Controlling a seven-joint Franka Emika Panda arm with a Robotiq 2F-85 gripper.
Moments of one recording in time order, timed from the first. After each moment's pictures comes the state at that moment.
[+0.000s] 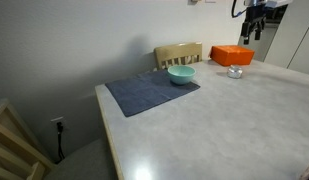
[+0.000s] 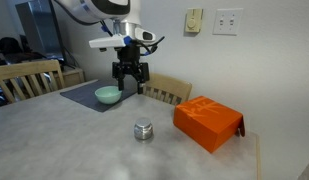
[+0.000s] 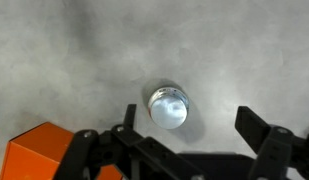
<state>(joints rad) -0.10 0.48 -0.05 -1.61 -0.14 1.97 -0.12</state>
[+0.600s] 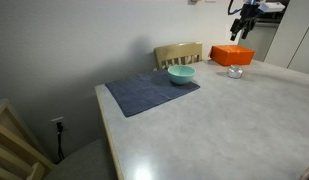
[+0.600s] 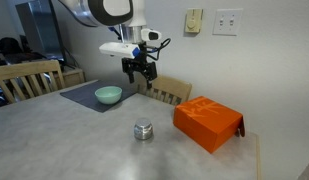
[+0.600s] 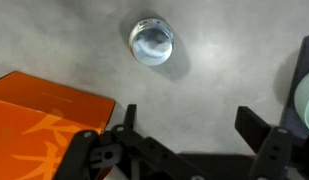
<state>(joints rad) -0.14 0.48 -0.04 -1.65 0.04 2.29 -0.19</state>
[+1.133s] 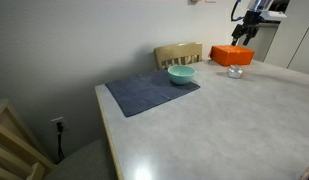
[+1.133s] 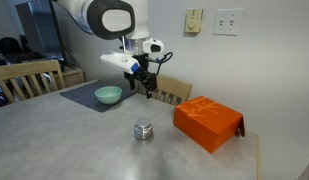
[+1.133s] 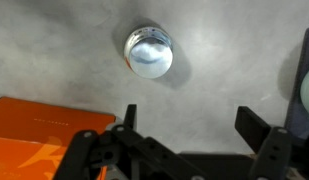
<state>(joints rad) -0.18 0.49 -0.03 -1.72 0.14 2.37 -0.21</state>
